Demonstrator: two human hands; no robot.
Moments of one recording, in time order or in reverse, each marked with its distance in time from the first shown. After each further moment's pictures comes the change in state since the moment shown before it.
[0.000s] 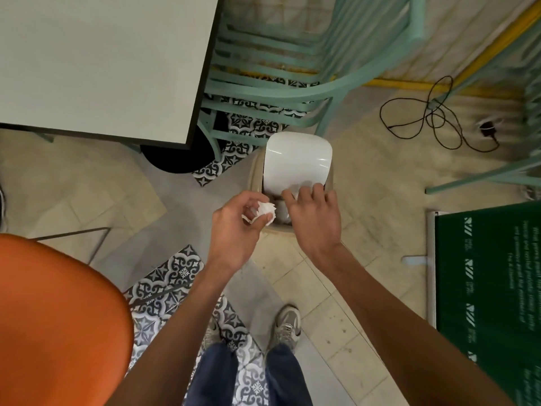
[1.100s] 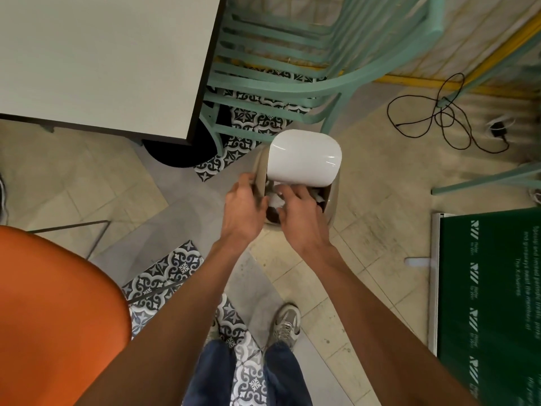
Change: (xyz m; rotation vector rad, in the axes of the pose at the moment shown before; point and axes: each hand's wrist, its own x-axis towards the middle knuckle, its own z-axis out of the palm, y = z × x) left_hand 0.052 -0.027 0.030 0.225 -0.021 -0.122; right_hand 0.016 -0.022 0.003 0.658 -0.198 0.211
